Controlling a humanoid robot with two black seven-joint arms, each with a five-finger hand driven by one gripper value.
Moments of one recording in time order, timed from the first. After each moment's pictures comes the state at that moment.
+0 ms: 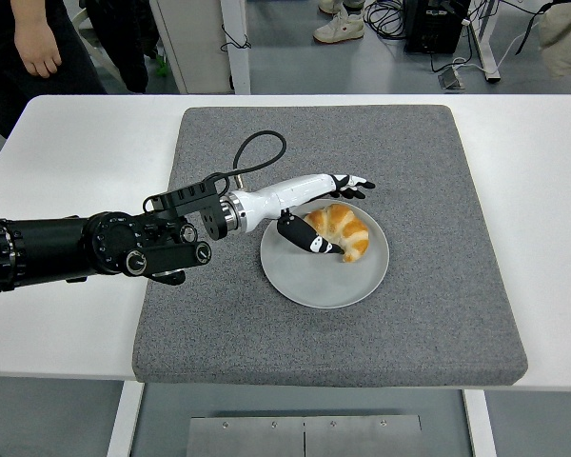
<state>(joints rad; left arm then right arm) -1.28 0.15 0.39 -0.98 0.64 0.27 -0.44 -0.08 0.00 0.00 0.13 -0.11 0.02 0.41</state>
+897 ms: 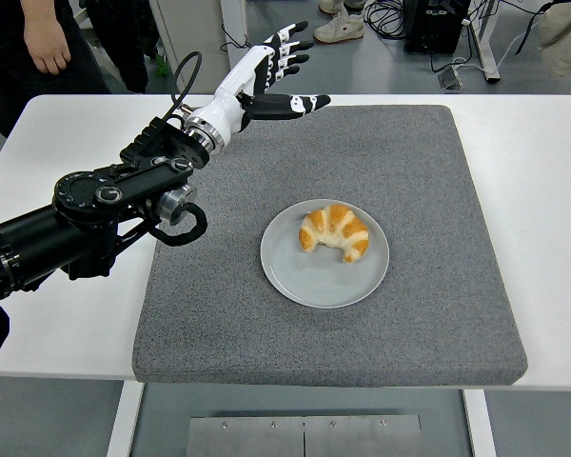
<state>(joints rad) -1.14 0.15 -0.19 -0.82 0.26 0.18 -0.41 -0.08 0.00 0.01 0.13 -0.11 0.02 0.41</state>
